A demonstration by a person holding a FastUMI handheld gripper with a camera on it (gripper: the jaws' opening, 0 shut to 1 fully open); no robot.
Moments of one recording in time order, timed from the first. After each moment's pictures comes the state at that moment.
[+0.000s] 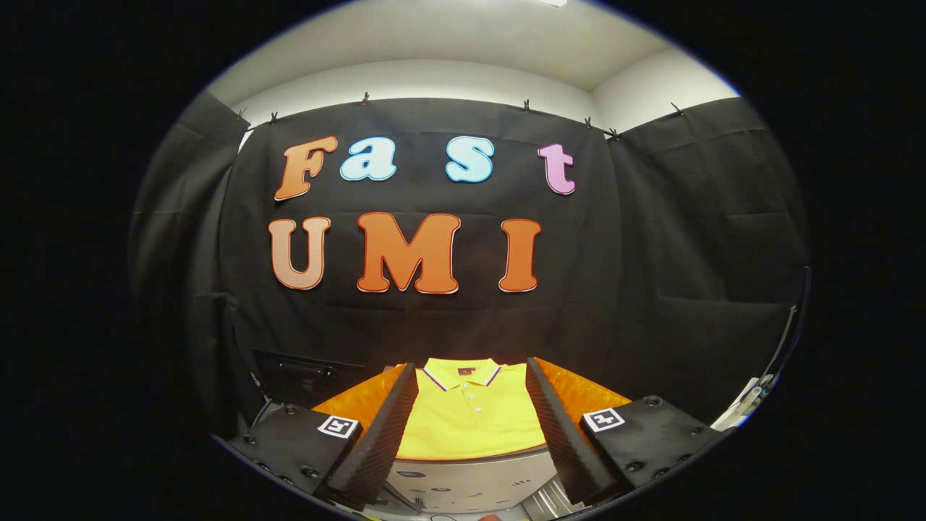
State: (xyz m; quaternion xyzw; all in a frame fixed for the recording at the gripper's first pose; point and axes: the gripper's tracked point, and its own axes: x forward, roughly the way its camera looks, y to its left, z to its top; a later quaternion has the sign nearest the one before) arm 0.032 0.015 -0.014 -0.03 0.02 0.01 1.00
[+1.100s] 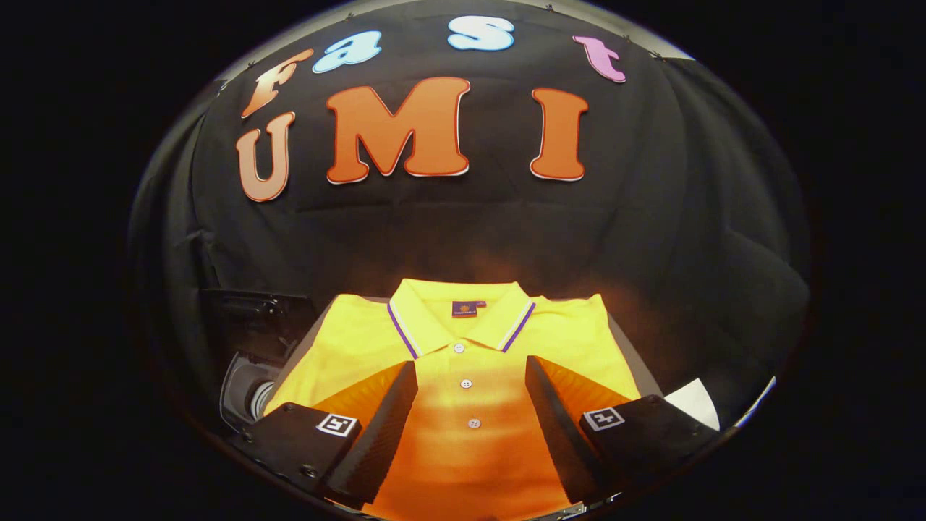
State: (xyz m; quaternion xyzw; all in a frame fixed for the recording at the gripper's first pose) arm 0.264 -0.011 -0.197 -0.03 0.25 0.06 0.97
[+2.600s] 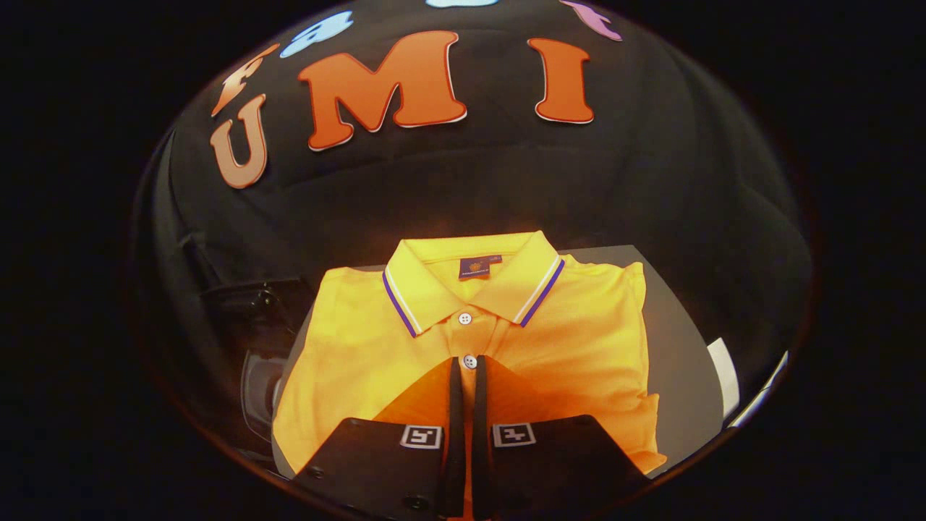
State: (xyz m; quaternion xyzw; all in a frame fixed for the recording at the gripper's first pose) arm 0.274 0.007 -0.225 0.05 0.34 0.06 0.94
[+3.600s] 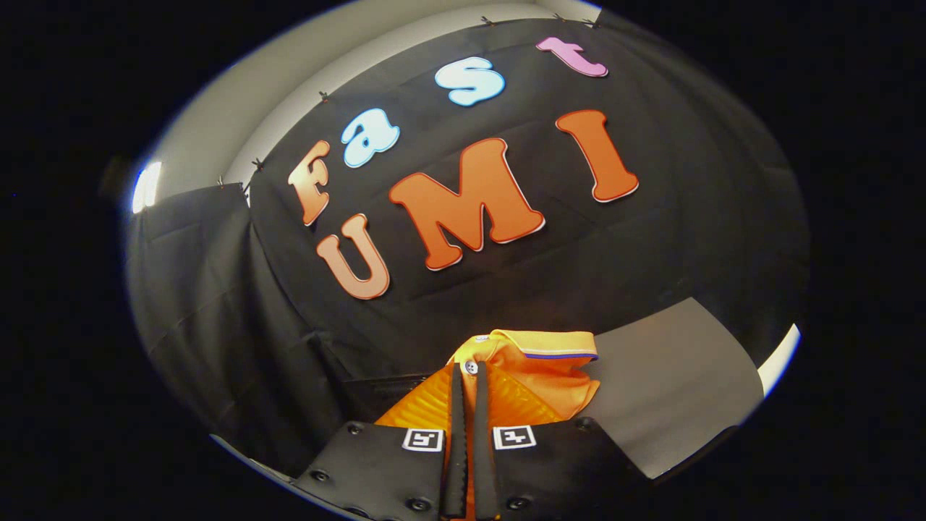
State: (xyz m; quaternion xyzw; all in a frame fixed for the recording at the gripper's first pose) arm 0.192 0.099 -0.049 0.18 0.14 0.23 0.95
